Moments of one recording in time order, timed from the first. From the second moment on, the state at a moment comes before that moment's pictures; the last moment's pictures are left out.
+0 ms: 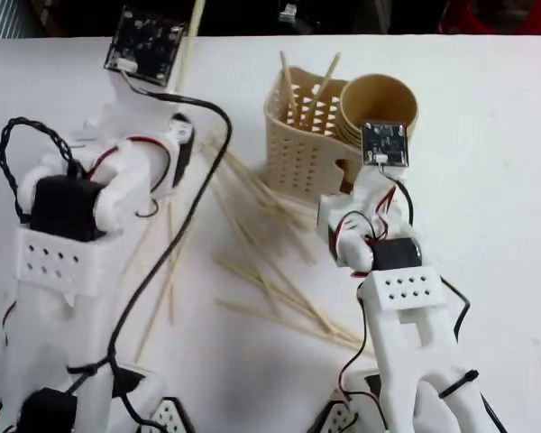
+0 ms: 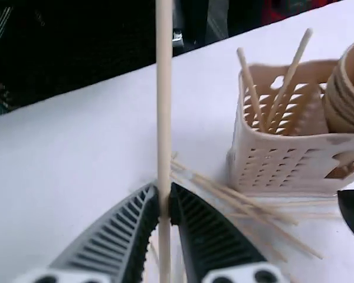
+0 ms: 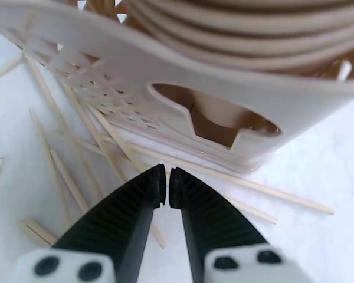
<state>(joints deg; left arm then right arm) 9.3 -27.3 -2.5 76.9 -6.3 -11.5 -38.9 51.7 43.0 -7.4</state>
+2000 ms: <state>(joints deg) 19.7 -10.6 5.7 37.5 2.9 -11.5 -38.9 51.7 43.0 -7.4</state>
